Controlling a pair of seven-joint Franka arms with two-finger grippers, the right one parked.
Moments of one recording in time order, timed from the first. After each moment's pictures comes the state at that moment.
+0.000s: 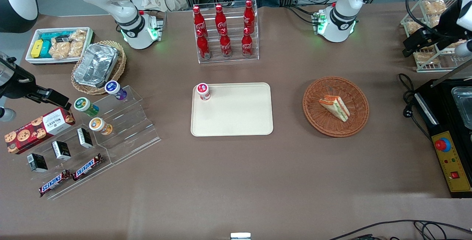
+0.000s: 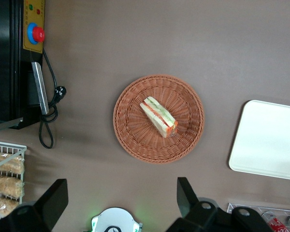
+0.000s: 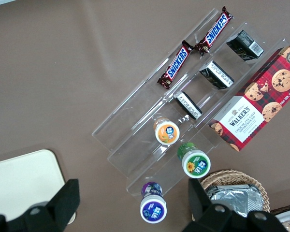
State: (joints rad) arm -0.11 -0.16 0.05 -1.60 0.01 1.42 -0.24
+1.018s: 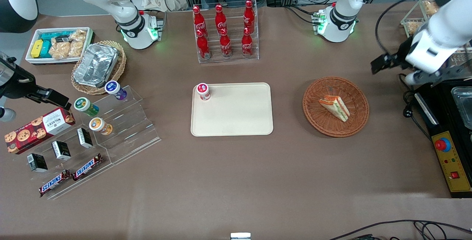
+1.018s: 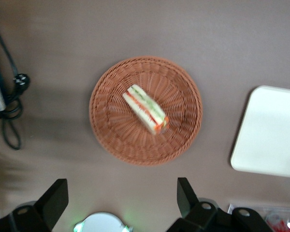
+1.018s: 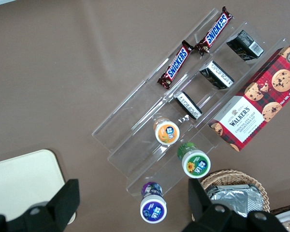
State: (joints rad) arm -0.12 -0.15 0.02 -1.93 -0.05 1.67 -0.28
